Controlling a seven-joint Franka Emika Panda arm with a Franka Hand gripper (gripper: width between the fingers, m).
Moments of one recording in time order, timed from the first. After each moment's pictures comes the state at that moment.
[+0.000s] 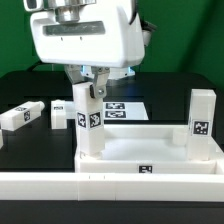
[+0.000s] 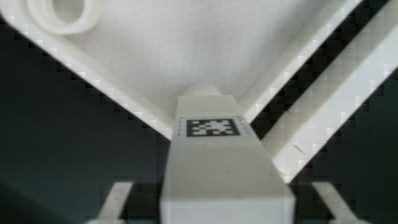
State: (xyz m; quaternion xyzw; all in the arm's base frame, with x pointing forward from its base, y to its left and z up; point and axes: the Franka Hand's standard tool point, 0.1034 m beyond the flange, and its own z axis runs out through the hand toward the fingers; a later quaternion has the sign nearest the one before) arm 0.592 -0.058 0.120 -0.89 0.46 -0.01 0.07
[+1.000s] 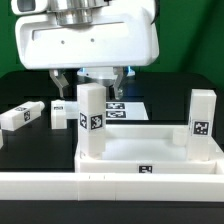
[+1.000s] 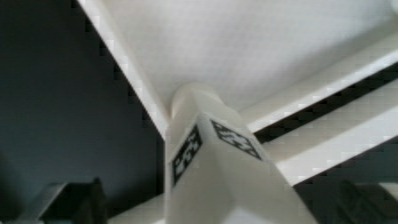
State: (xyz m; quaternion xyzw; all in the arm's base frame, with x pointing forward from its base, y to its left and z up) arm 0.593 -0.055 0.117 -0.98 0.21 -0.02 0.06
